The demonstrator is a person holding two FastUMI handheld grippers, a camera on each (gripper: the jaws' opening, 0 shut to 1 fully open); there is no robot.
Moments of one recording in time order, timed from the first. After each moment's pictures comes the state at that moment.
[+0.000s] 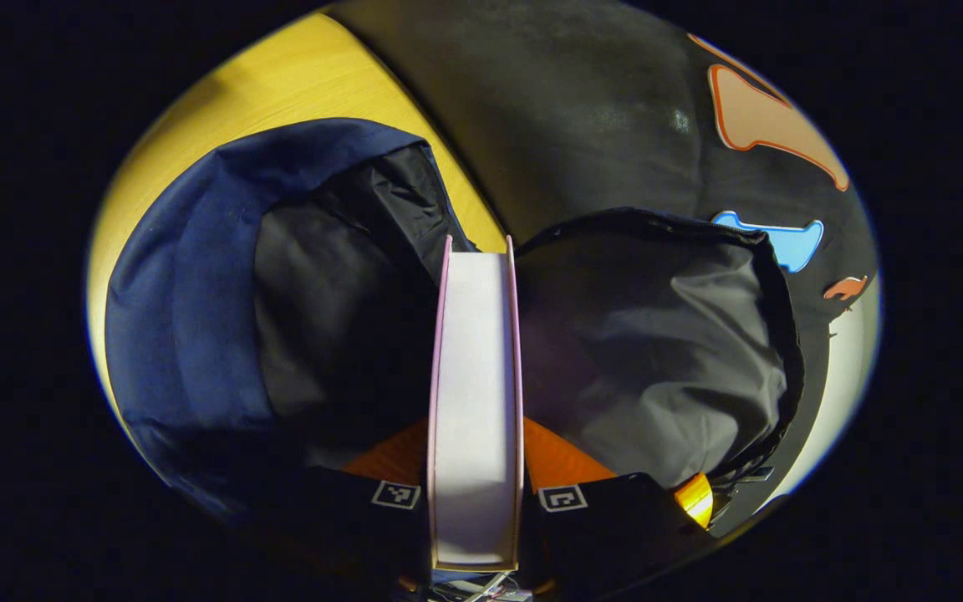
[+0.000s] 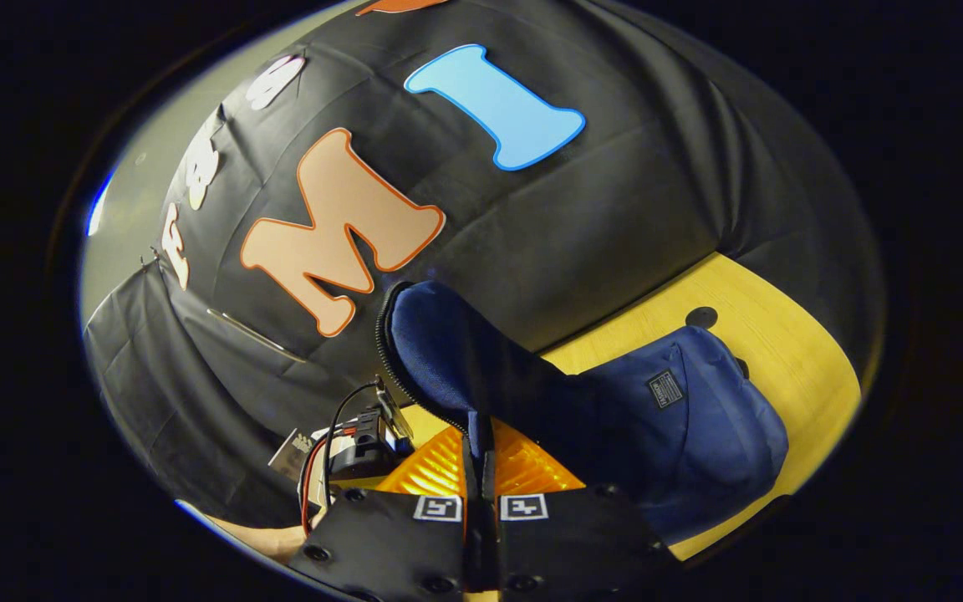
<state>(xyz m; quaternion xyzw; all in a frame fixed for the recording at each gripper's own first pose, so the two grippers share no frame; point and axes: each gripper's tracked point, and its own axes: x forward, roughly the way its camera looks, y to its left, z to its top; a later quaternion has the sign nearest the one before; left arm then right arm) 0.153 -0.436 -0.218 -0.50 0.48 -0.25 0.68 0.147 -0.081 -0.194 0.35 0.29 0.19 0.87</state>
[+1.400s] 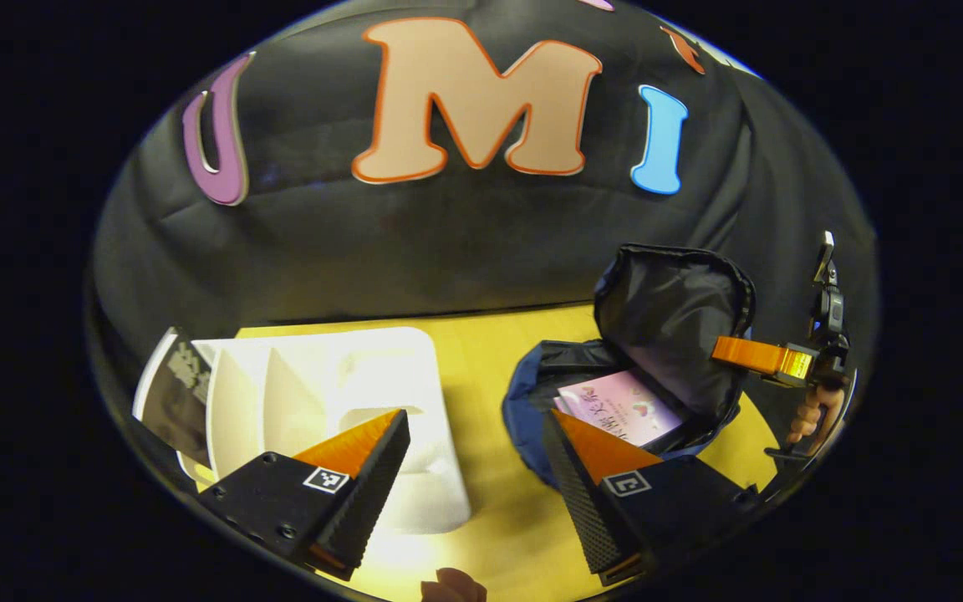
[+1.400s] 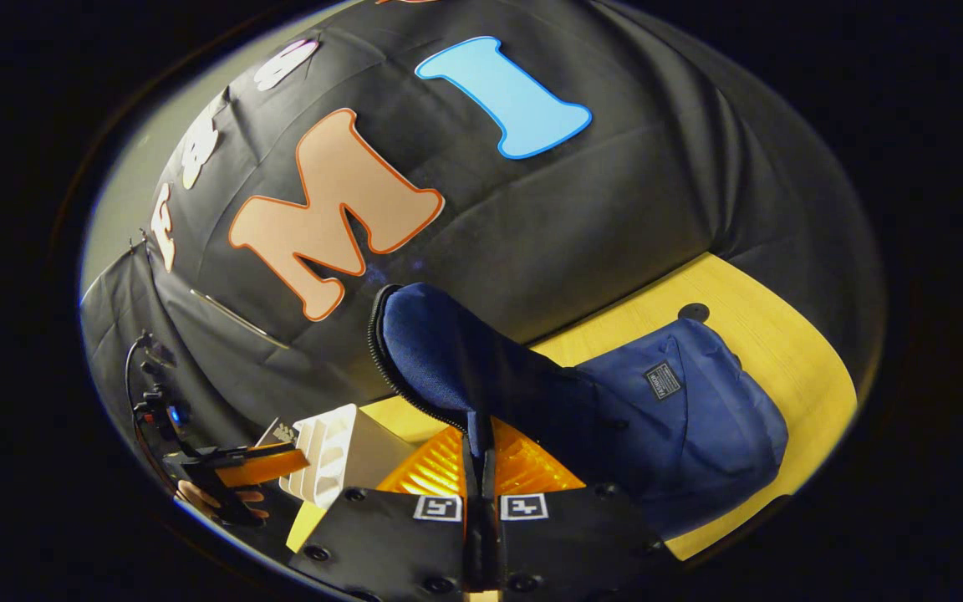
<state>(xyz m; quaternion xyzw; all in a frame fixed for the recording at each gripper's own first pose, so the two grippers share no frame) 0.109 -0.152 -0.092 -0.04 0.28 -0.15 0.95 0.140 -0.068 -0.202 0.32 0.30 0.17 0.88</state>
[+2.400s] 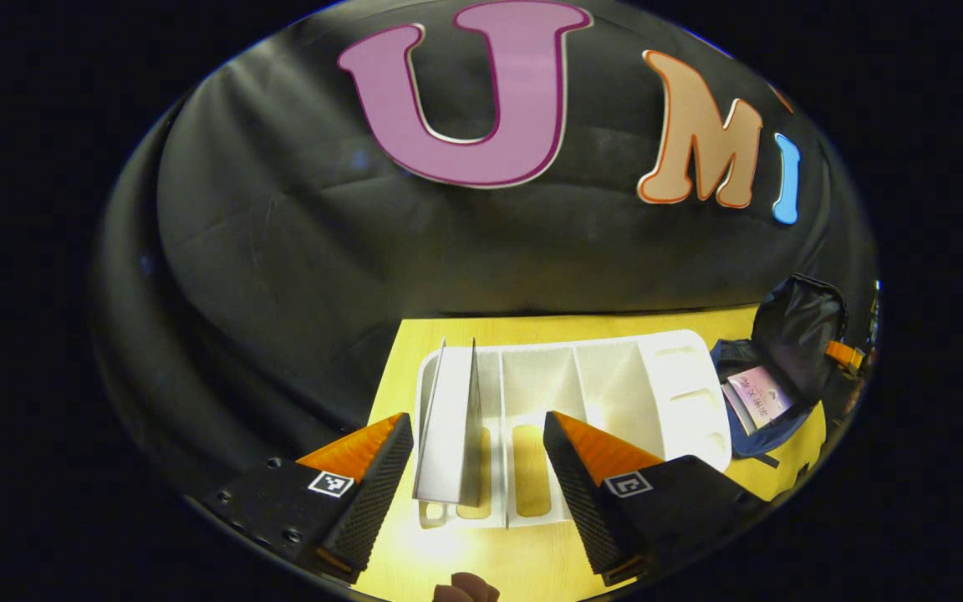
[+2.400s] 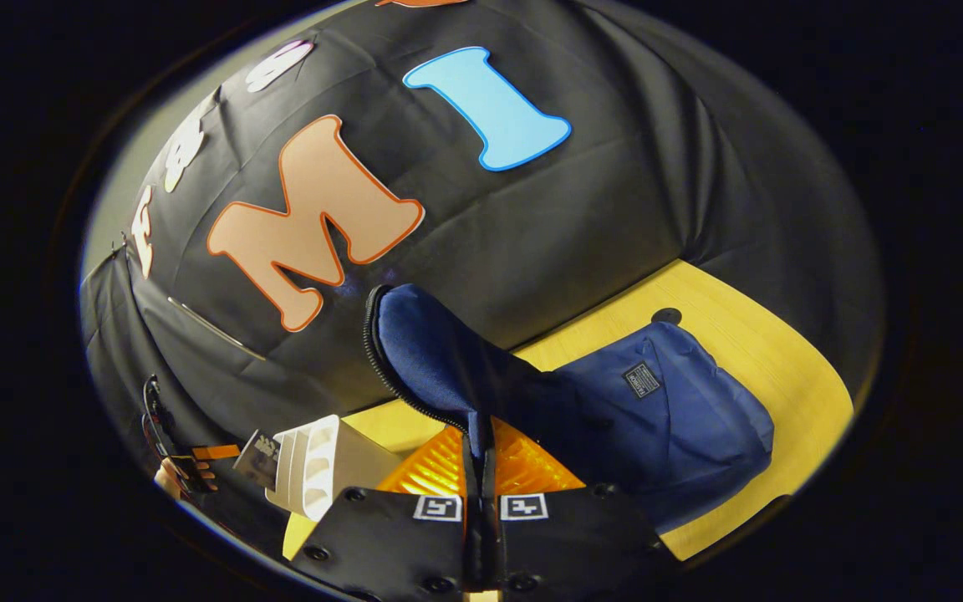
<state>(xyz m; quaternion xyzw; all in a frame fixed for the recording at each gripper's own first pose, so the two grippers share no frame) 0.149 0.129 -0.129 -0.04 0.34 -0.04 0.94 0.138 -0.073 -0.199 0.31 0.30 0.11 0.90</state>
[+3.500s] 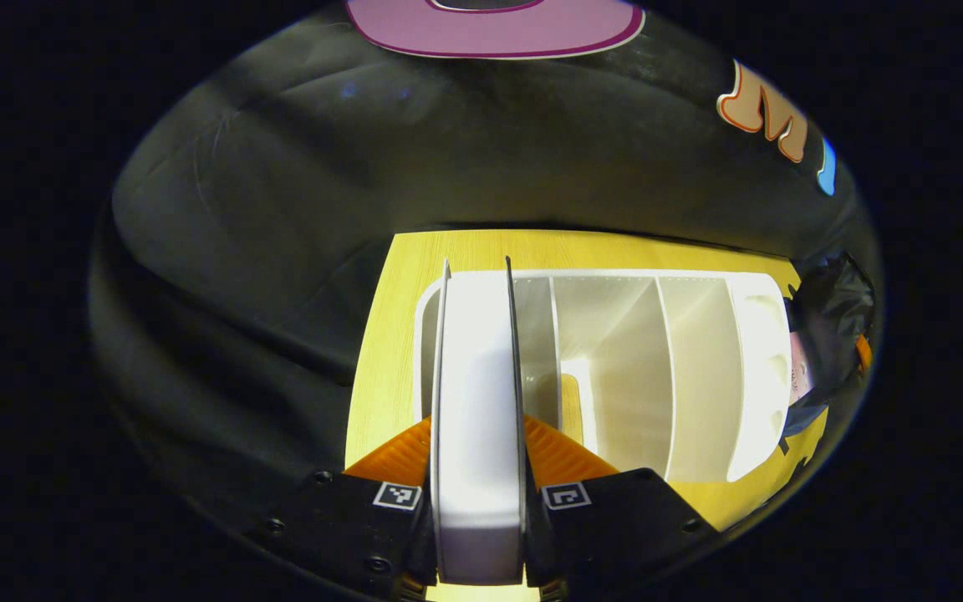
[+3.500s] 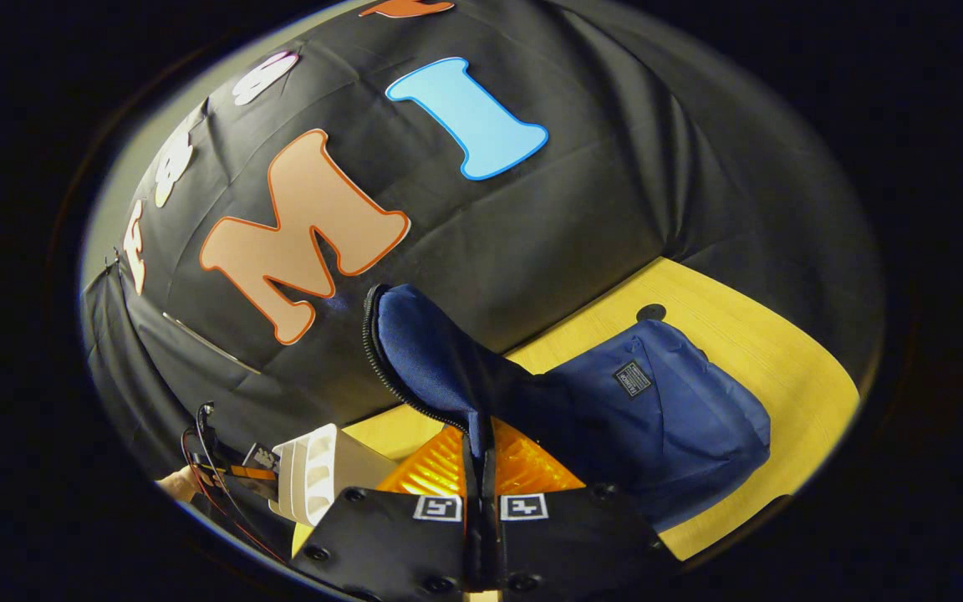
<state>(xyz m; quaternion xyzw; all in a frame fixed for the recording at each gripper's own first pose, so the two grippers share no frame) 0.166 0.141 -0.216 -0.04 0.48 -0.04 0.88 0.132 -0.084 -0.200 0.33 0.29 0.09 0.89</state>
